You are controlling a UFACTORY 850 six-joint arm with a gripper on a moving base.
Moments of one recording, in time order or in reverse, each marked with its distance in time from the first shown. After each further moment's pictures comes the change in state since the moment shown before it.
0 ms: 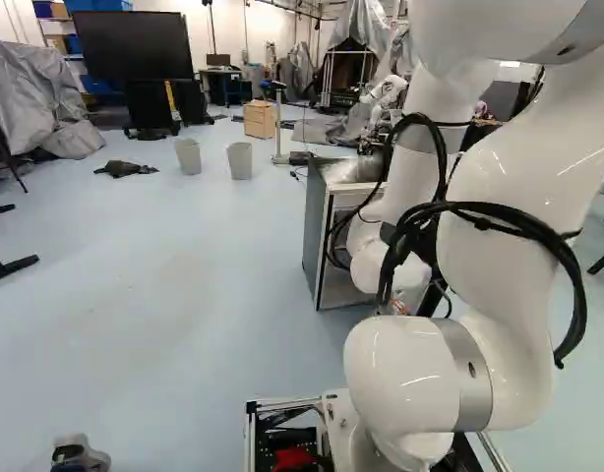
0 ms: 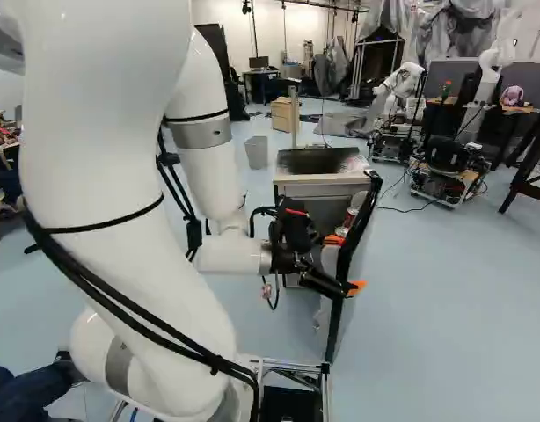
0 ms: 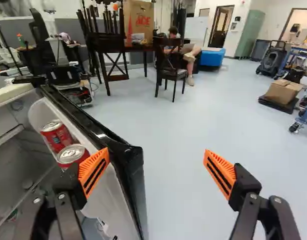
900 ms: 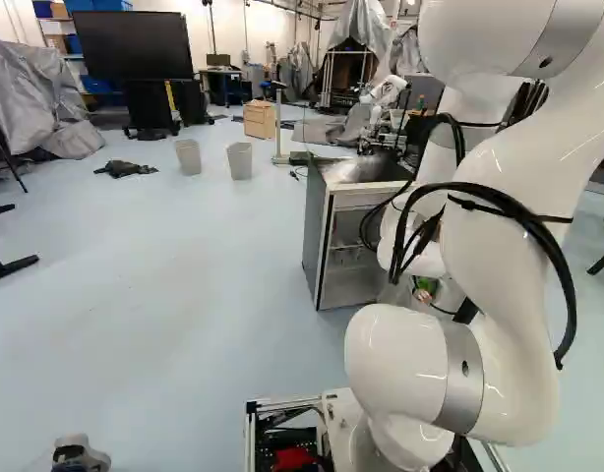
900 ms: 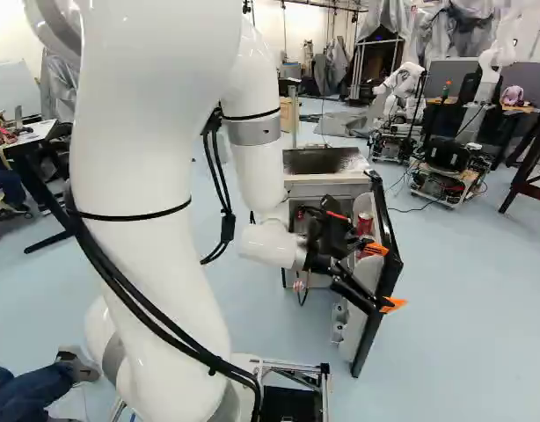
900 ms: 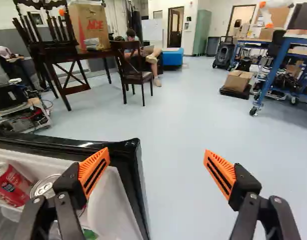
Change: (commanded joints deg) arm -15.7 -6.9 -9.6 0.0 0.0 0.0
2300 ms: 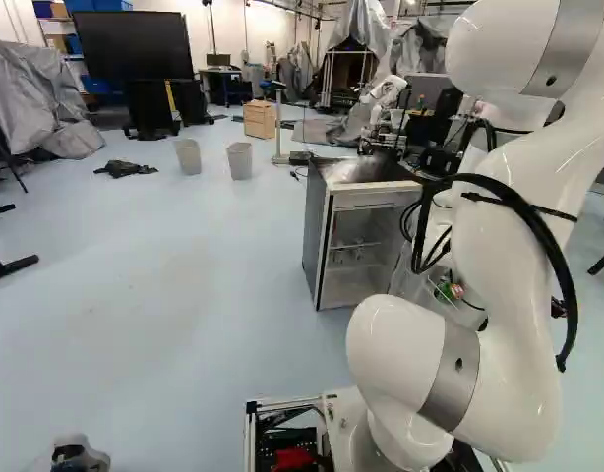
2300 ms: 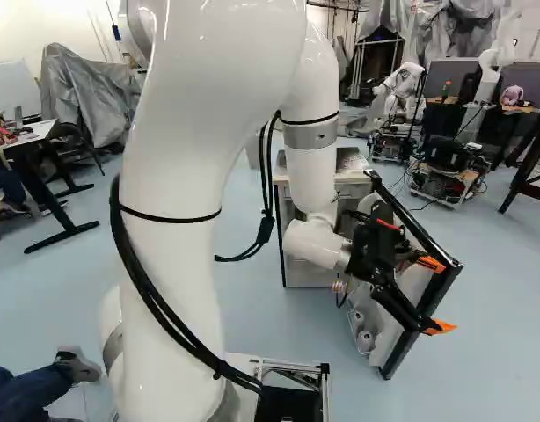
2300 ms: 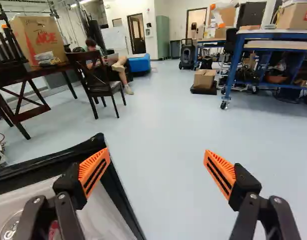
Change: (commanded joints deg) arm -12.7 -5.9 -8.7 -1.3 0.0 0.0
